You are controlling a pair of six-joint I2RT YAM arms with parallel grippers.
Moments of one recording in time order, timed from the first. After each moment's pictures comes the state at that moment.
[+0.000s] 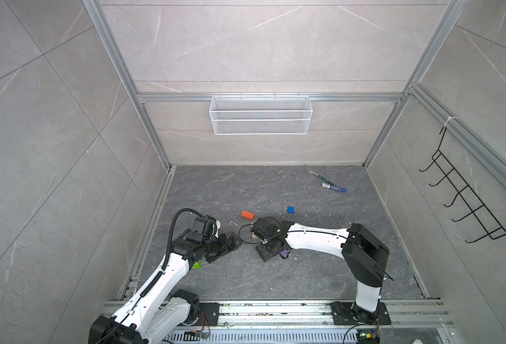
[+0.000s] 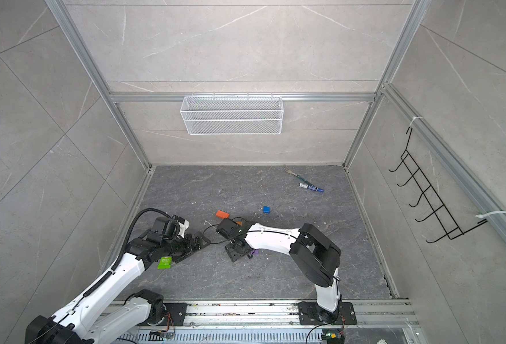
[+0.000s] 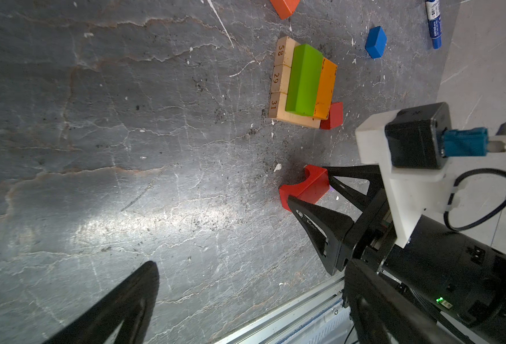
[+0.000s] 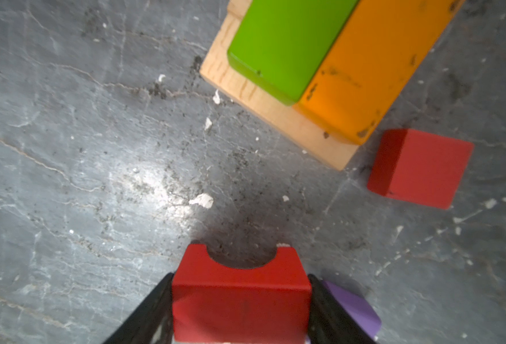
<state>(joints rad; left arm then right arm) -0.36 0.95 0.63 -0.68 0.41 -0.70 0.99 1.89 1.27 -0.69 0.09 0.38</state>
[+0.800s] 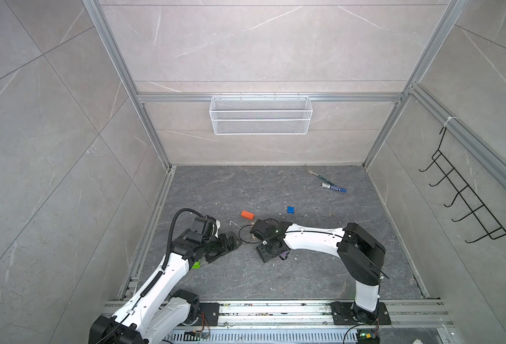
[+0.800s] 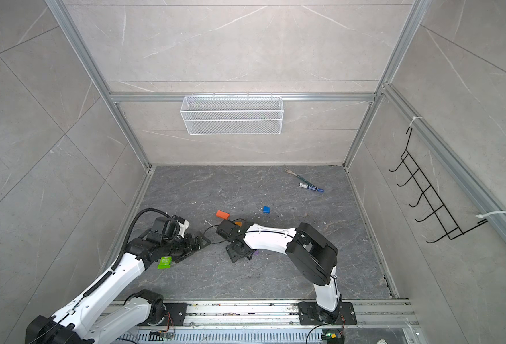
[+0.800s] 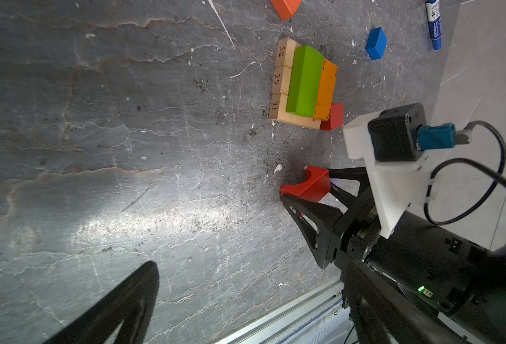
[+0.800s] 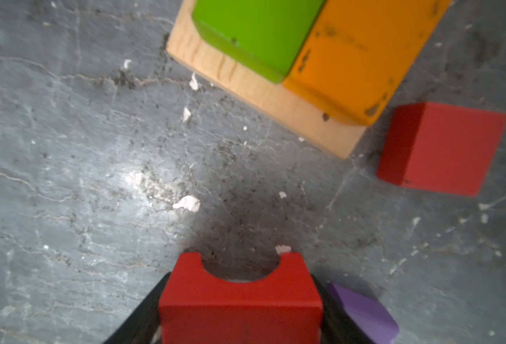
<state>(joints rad) -0.35 0.95 0.63 -0.68 0.41 -0.70 0.99 1.92 1.27 -0.69 0.09 0.45</state>
